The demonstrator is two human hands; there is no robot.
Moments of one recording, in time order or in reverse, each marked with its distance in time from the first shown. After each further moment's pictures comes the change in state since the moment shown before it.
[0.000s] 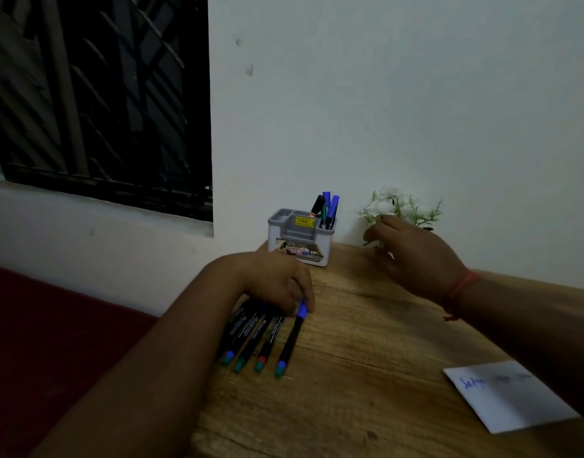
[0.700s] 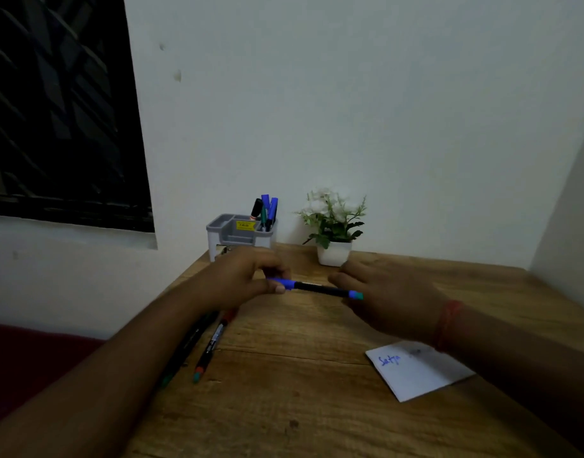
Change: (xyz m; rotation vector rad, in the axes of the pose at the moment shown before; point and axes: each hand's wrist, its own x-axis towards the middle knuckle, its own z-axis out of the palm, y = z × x) left_hand 0.026 0.039 0.022 -0.091 0.456 0.238; right_hand -0.085 0.018 -0.028 -0.220 -0.167 -0.259
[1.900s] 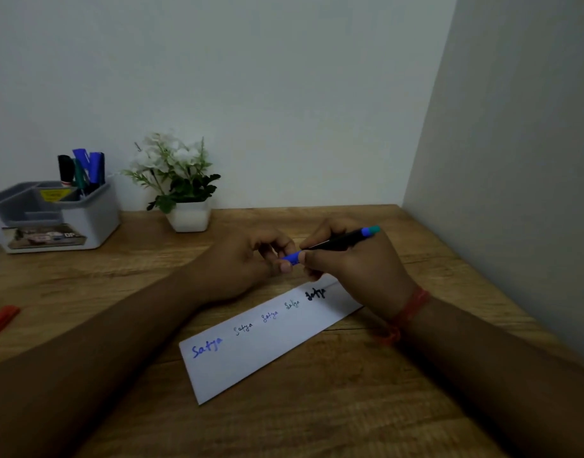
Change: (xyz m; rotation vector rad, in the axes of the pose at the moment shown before) left_hand 0.137 0.103 0.165 -0.342 -0.106 0.095; right_hand -0.133 0.063 0.000 1.273 0.451 0.879
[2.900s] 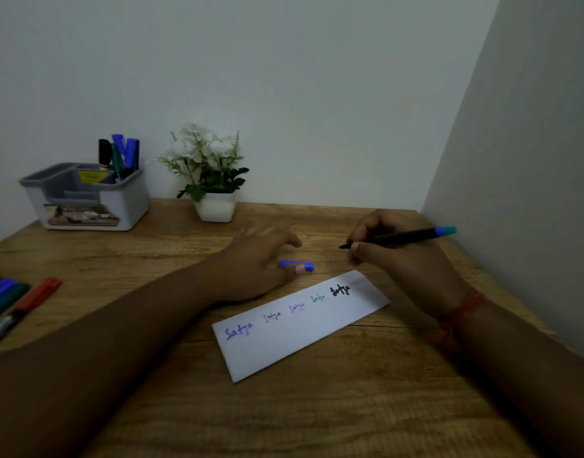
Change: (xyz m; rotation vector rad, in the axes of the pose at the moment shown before) left_hand -0.024 -0.006 -0.009 0.356 -0.057 -0.132; right_hand -0.003 -0.013 -0.017 -0.228 -0.004 0.059
